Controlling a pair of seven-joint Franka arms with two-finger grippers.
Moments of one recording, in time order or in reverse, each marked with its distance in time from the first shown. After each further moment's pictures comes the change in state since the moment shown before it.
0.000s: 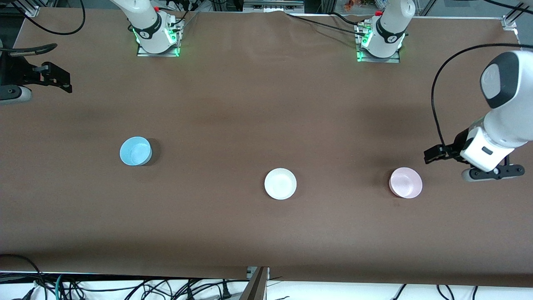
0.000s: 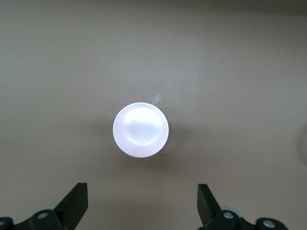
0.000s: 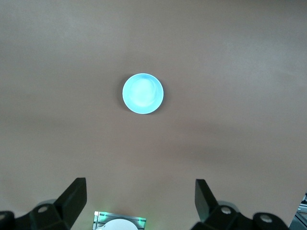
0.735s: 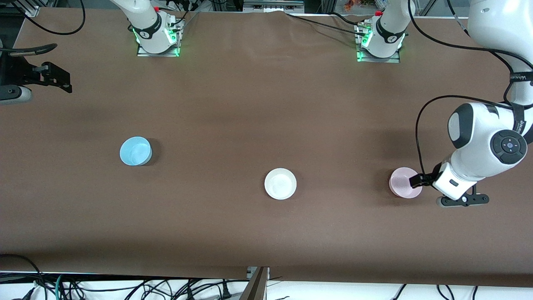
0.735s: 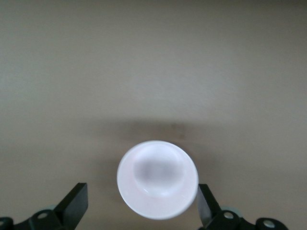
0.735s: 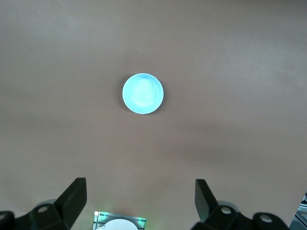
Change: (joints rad) left arm 0.039 0.221 0.003 0.004 0.081 0.248 0.000; right arm 0.000 0.000 0.000 0.000 0.000 0.000 0.000
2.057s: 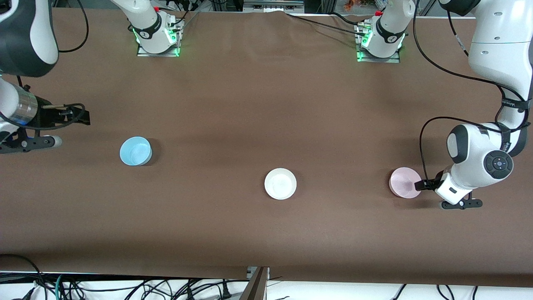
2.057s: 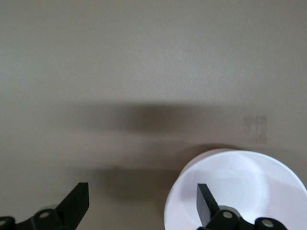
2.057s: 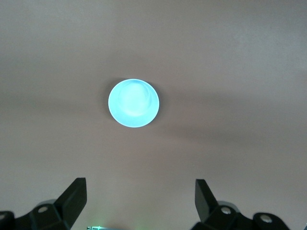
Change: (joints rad) left arm 0.095 0.148 -0.009 -0.058 0.029 0.135 0.090; right arm -0.019 0.215 -0.009 -0.002 0.000 0.115 0.000
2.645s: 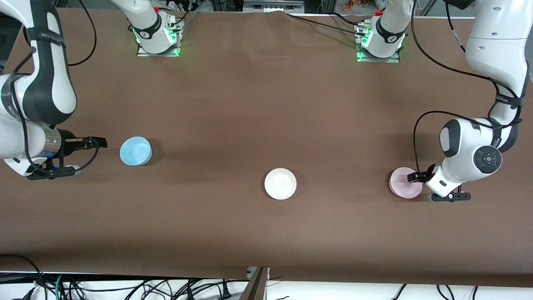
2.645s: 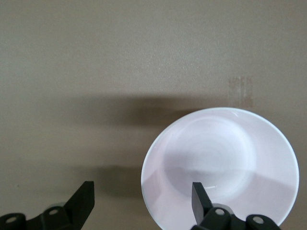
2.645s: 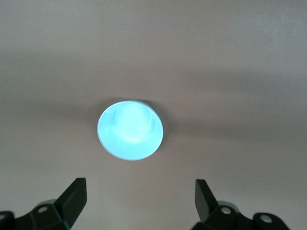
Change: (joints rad) left arm 0.000 -0.053 -0.018 -0.095 0.000 0.001 0.015; right arm -0.076 0.160 -0.003 -0.082 0.100 0.207 -0.001
